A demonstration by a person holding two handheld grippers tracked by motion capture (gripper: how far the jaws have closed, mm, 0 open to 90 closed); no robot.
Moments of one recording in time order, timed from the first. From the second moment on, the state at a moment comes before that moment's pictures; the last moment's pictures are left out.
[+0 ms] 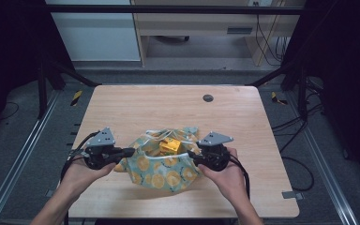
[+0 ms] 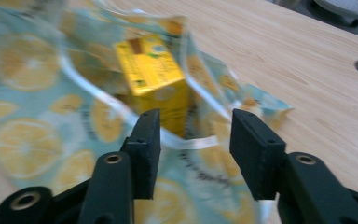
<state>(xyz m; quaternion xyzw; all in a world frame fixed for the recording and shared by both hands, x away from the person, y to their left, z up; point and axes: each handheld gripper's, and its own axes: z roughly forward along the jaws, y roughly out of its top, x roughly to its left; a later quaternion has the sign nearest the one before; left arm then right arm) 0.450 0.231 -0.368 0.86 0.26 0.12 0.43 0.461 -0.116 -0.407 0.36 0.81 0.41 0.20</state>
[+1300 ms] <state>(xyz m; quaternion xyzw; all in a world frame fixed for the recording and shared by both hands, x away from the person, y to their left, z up) 0.422 0.250 -0.417 0.87 0.26 0.12 0.40 0.418 -0.146 -0.430 0.35 0.82 0.43 0.16</state>
